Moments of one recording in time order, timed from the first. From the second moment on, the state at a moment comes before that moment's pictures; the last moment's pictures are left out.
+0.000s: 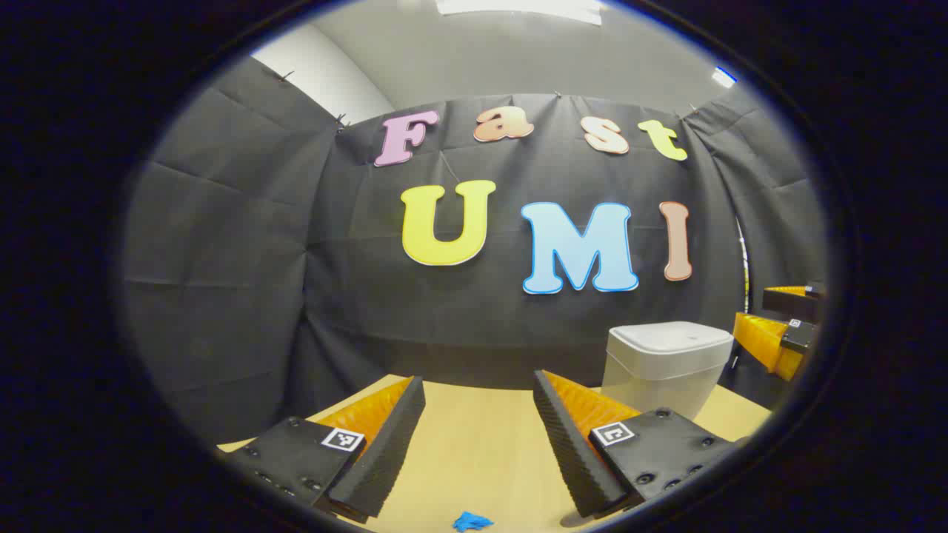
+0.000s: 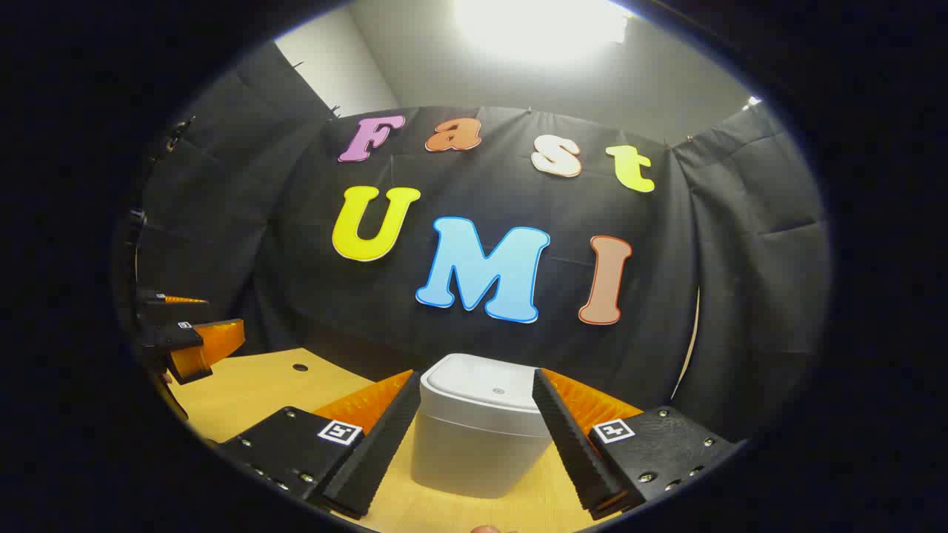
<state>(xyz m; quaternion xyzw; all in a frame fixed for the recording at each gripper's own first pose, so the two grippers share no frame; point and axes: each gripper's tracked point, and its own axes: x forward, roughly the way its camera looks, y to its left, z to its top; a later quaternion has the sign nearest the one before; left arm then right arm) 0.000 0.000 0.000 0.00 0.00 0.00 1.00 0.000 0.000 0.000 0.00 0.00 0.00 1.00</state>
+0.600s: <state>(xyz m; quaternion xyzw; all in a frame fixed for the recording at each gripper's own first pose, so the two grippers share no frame) 0.012 -0.016 0.005 0.00 0.00 -0.07 1.00 0.019 0.022 -0.020 0.02 0.06 -0.03 1.00</state>
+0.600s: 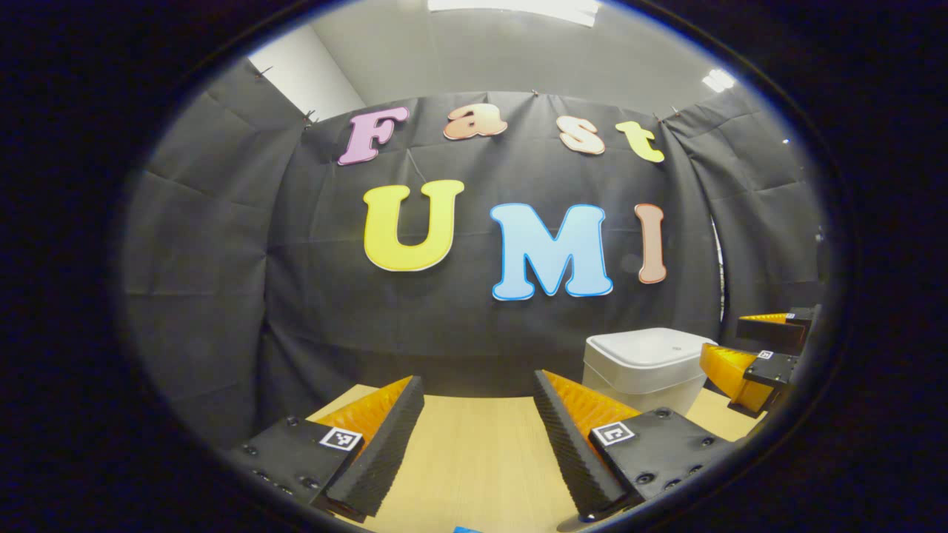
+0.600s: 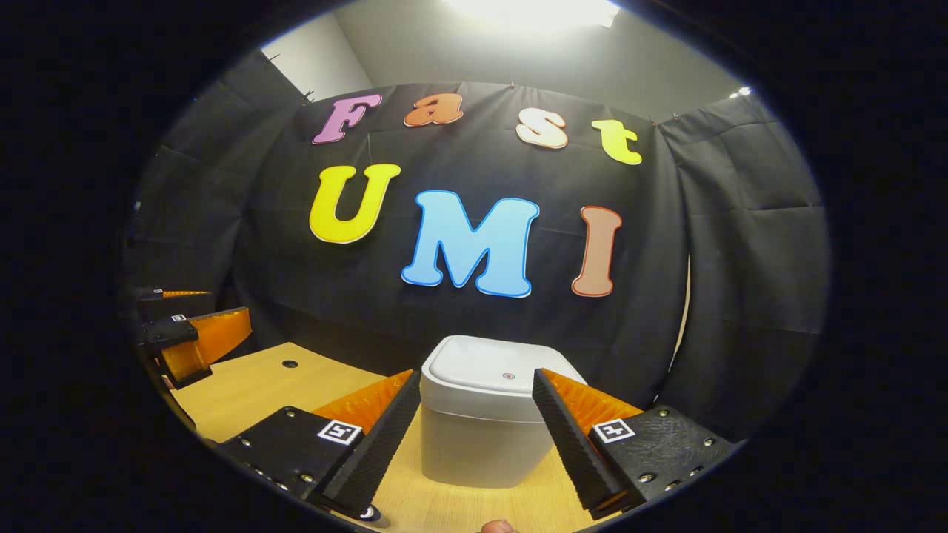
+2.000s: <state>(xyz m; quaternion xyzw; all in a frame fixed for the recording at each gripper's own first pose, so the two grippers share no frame) 0.003 -0.016 -0.003 0.00 0.03 -0.08 1.00 0.018 0.009 -0.040 0.05 0.10 -0.05 0.99</state>
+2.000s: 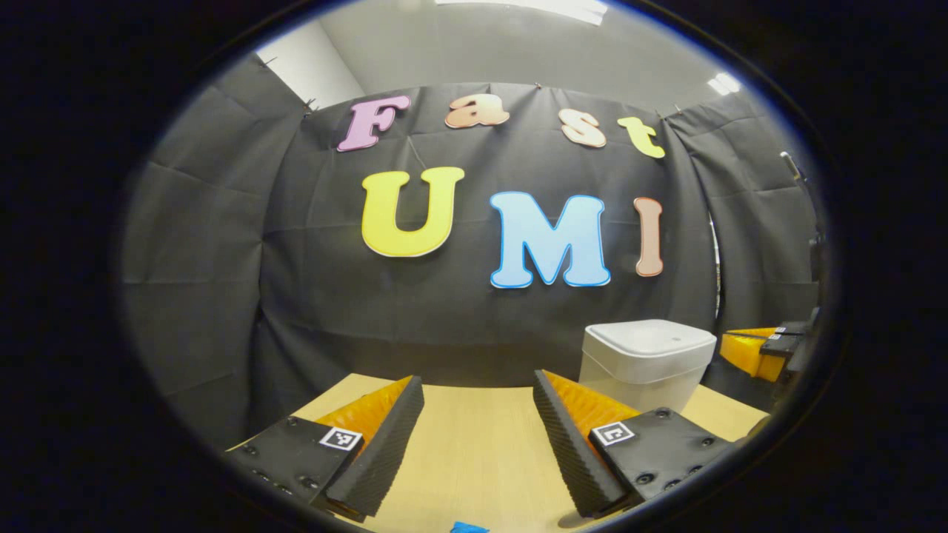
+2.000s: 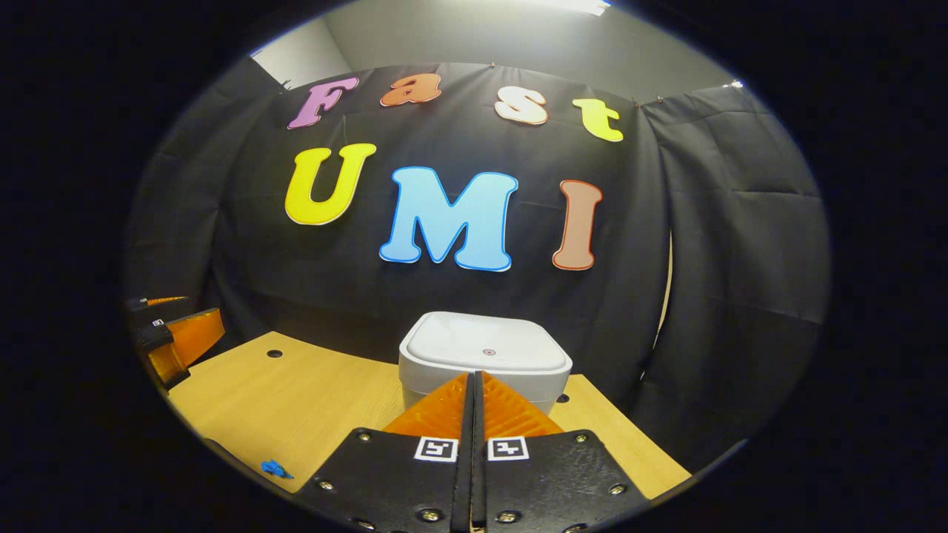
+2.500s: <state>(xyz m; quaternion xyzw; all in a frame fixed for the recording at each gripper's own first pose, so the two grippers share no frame) 0.000 -0.014 -0.005 0.00 0.03 -0.07 1.00 0.015 0.011 -0.030 0.03 0.10 -0.04 0.99</state>
